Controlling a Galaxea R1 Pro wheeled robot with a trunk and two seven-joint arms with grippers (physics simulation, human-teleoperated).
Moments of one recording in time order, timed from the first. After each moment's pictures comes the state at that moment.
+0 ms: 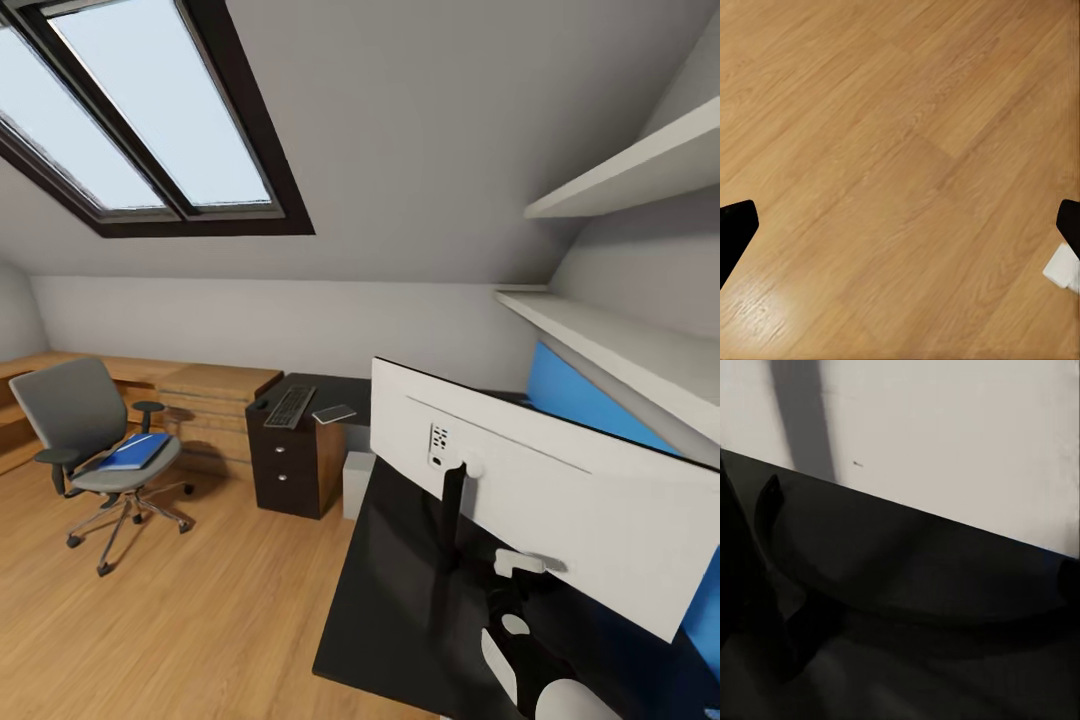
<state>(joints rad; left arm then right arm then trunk) 0.06 0.04 -0.33 -0.77 0.52 -0.21 0.54 -0.57 0.05 -0.15 -0.34 0.05 -0.38 -0.27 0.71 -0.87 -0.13</state>
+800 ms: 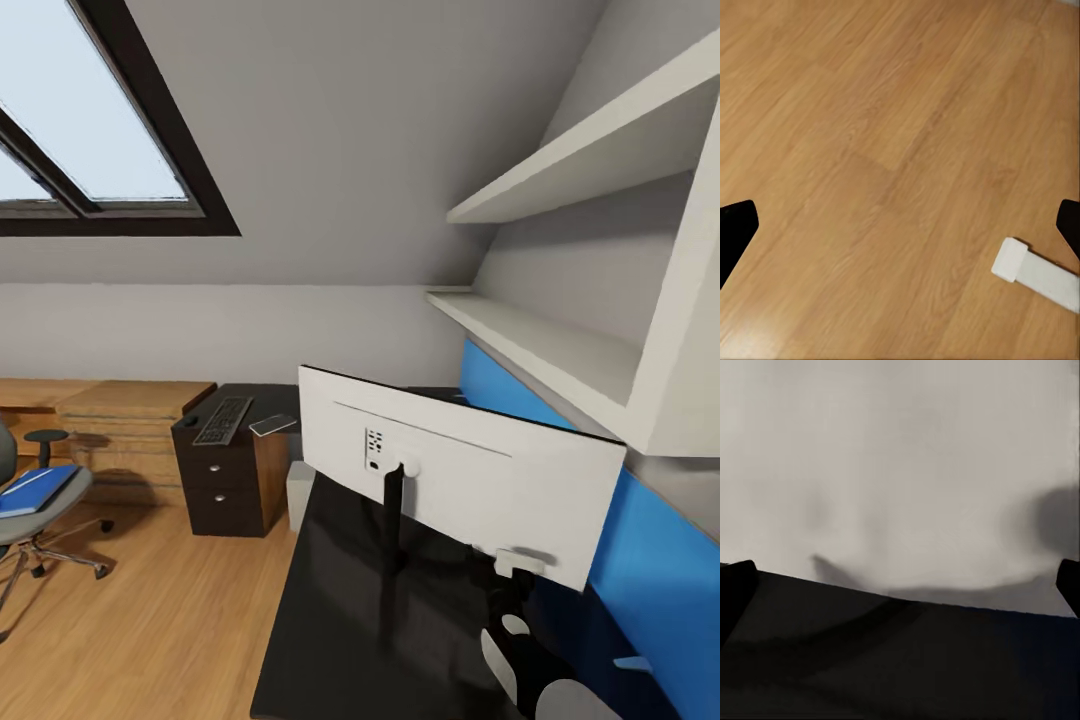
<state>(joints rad) 0.06 0.04 -0.33 -0.77 0.52 -0.21 0.53 -0.57 0.05 -0.15 -0.34 0.05 -0.38 -0.27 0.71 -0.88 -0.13</state>
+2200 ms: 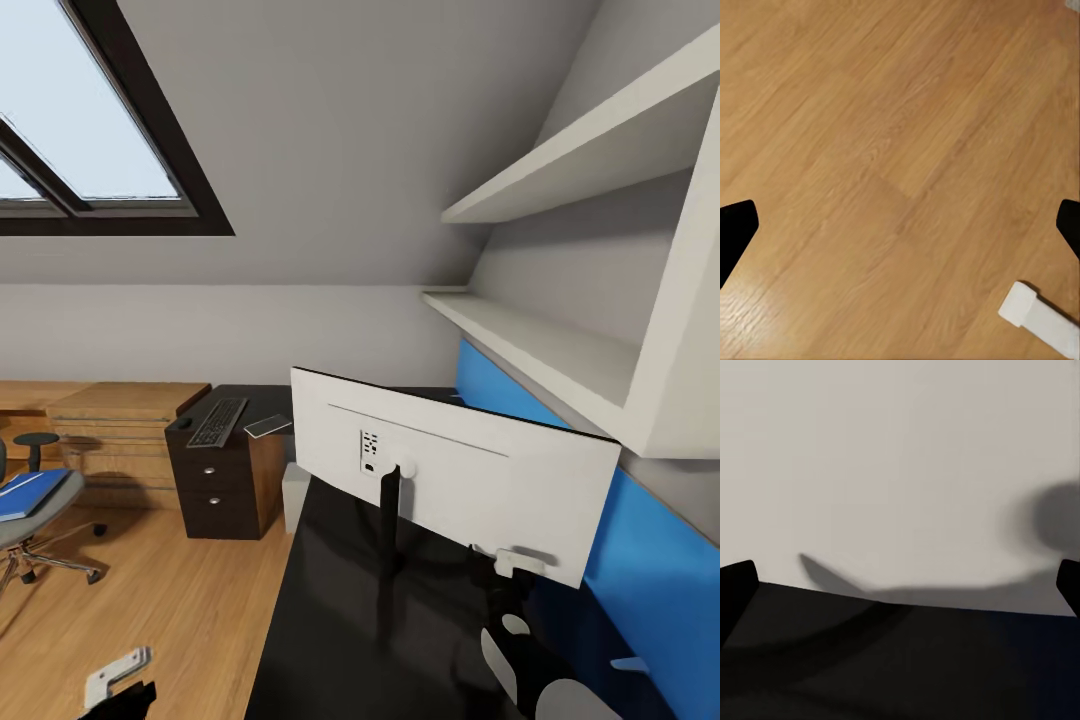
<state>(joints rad) -0.15 0.23 0.00 -0.86 0.59 0.29 0.38 -0.57 0.05 -0.15 -0.34 0.05 -0.38 -0.27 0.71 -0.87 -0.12</state>
